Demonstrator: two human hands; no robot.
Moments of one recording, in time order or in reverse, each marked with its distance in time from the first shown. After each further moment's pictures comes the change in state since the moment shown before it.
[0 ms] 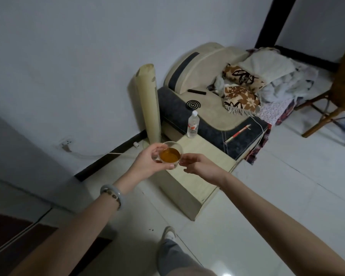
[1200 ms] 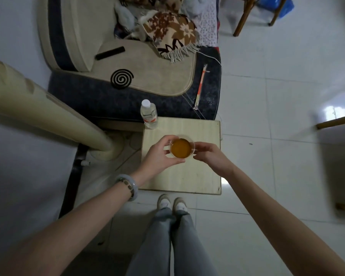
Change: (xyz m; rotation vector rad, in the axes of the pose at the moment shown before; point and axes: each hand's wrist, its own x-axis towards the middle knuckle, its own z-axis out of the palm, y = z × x) left_hand 0.334 -0.097 0.064 0.107 -0.729 0.088; right_hand 0.203 0.093 -0.098 0.463 0.704 0.301
